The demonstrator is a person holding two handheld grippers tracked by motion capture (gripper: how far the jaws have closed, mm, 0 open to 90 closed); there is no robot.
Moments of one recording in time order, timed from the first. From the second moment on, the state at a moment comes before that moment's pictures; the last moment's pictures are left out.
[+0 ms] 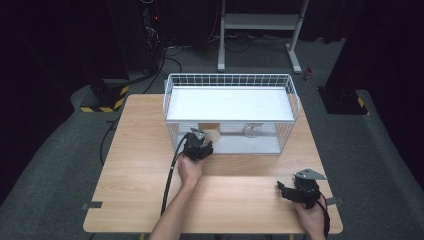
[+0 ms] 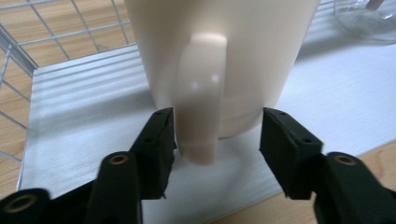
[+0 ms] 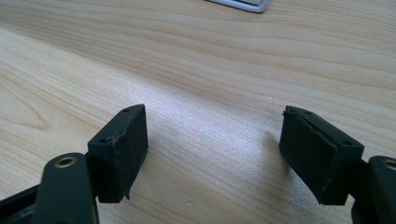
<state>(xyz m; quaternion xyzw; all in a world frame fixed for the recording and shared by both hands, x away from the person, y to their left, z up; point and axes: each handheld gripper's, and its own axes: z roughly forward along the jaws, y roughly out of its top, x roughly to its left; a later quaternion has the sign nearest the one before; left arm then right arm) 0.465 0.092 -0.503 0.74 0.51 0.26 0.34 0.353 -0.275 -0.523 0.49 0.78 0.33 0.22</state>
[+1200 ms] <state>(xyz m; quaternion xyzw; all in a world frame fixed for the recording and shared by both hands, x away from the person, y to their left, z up) 0.463 0.095 -0.489 0.74 0.52 0.24 0.37 0.353 -0.274 -0.523 0.49 0.78 0.33 0.22</state>
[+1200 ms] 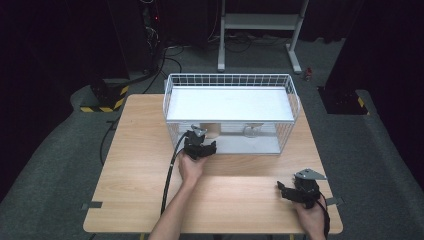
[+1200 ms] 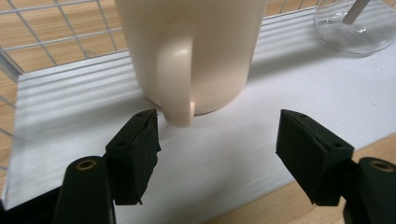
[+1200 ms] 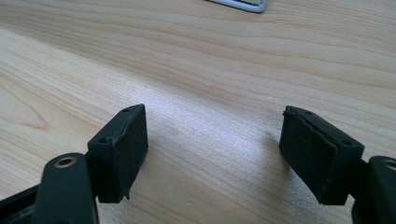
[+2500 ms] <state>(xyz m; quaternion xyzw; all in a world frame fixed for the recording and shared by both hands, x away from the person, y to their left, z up) 0.431 0.109 -0.462 0.73 0.49 0.24 0.41 0.353 -0.274 -0.523 0.49 0.78 0.33 0.22</state>
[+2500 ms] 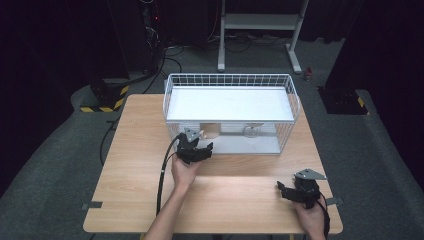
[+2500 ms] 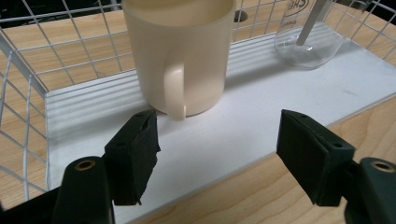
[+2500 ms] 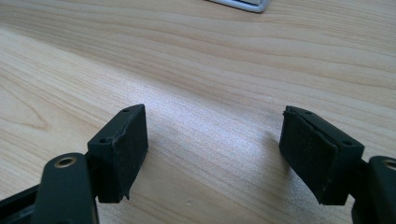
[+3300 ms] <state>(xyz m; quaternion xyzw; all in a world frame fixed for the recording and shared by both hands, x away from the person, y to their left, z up) 0.410 0.125 -0.455 0.74 0.48 0.23 0.42 0.353 -0.274 -0.524 0.49 0.78 0.33 0.22</state>
